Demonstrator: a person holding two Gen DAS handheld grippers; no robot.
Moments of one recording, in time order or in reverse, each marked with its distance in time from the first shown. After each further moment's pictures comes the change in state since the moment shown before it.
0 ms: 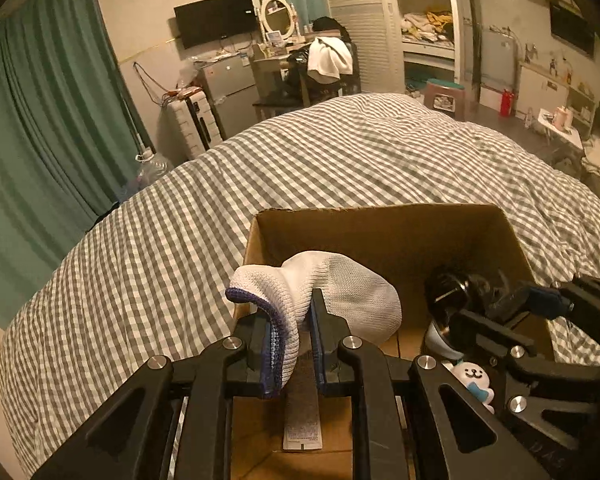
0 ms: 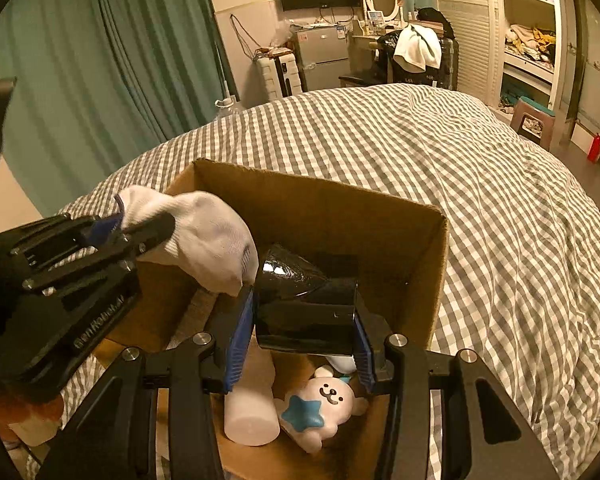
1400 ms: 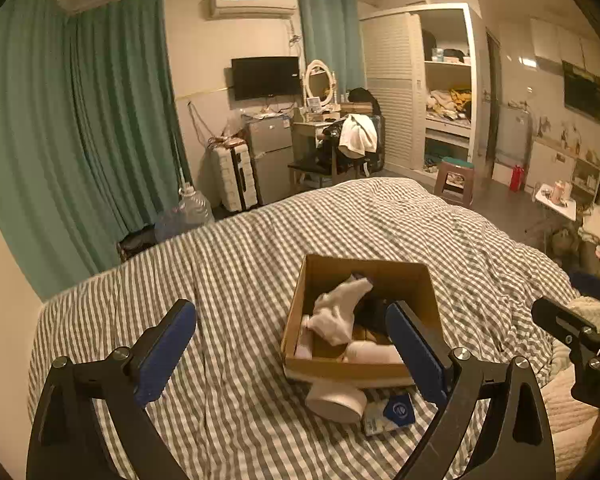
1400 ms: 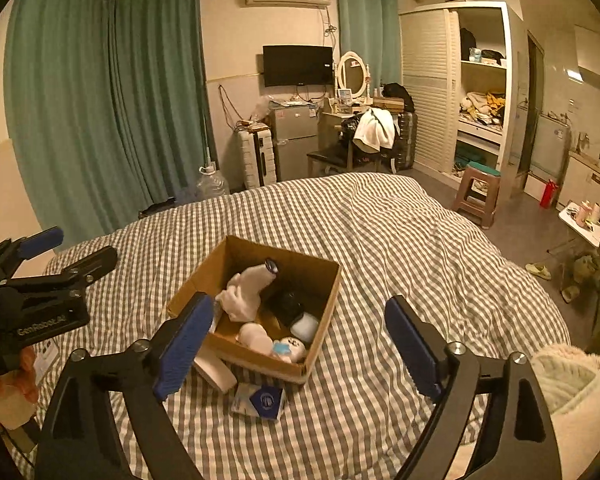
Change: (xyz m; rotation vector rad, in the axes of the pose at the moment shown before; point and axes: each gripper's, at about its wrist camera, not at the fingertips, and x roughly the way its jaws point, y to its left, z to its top) left arm -0.221 0.031 -0.047 -0.170 -0.220 0.050; right arm -0.244 0.028 -0.042 -0.024 -0.252 -0.139
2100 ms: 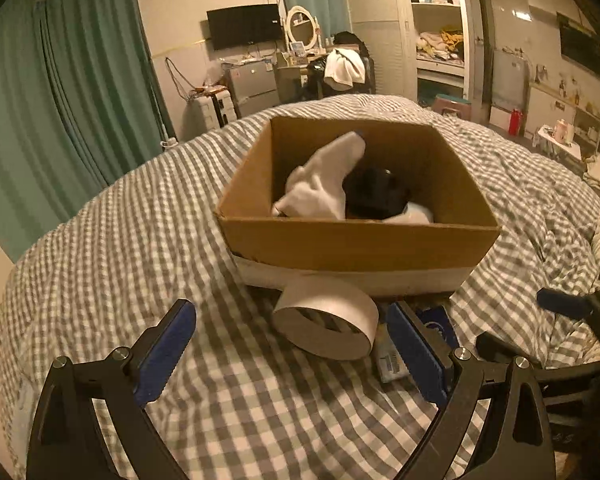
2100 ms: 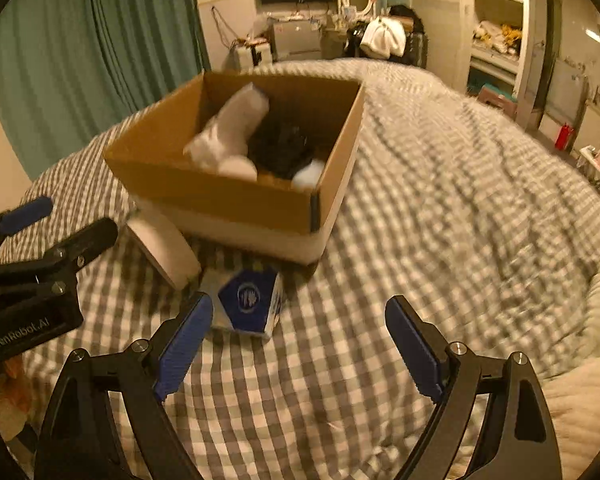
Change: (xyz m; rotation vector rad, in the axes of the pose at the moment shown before) left arm 0.109 -0.041 -0.134 0.091 0.164 -0.011; right arm 0.136 -0.003 -0.151 0.023 0.282 0.035
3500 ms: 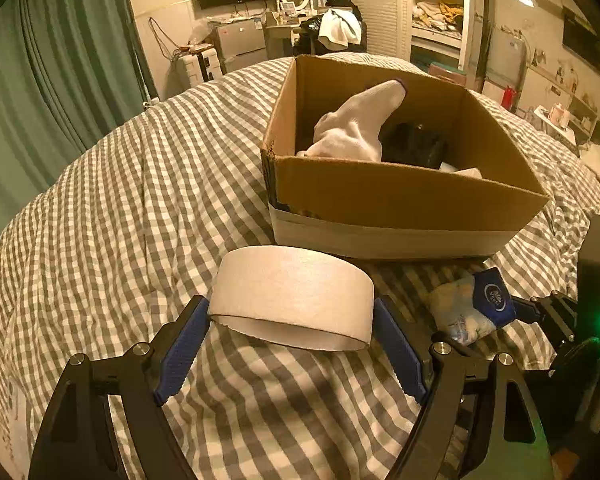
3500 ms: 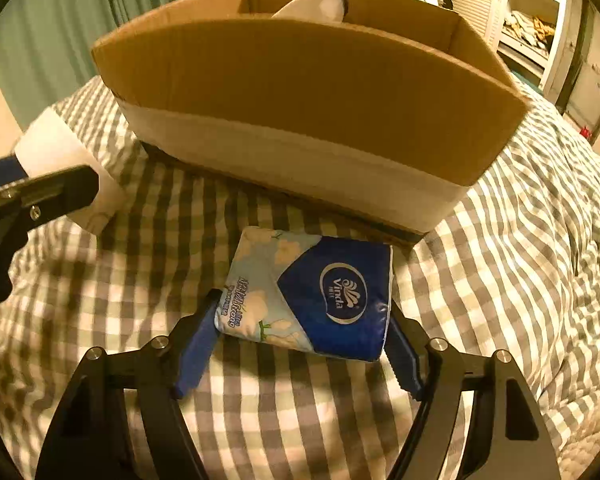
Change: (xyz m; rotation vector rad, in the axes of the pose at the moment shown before) left arm 0.026 0.057 -0.008 -0.003 0.151 -0.070; right arm 0.077 0.060 -0.009 -0.074 0.129 -0.005
